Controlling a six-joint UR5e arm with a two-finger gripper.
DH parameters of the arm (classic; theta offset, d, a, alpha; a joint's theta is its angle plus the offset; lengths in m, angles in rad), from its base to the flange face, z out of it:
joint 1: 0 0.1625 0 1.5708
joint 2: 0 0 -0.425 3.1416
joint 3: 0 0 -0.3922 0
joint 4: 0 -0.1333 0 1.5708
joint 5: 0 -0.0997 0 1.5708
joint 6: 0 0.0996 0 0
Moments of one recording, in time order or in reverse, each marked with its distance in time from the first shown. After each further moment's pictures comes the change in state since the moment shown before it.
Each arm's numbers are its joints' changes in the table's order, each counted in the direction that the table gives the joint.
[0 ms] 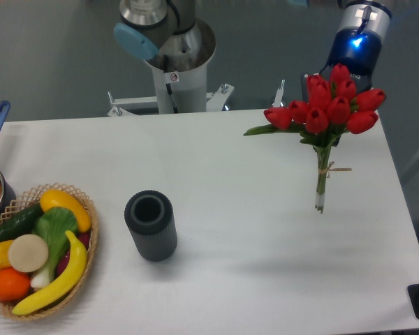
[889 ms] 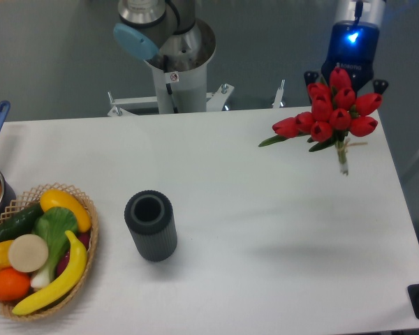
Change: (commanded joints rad) arm -0.058 0.129 0.008 0.015 -0.573 -0.035
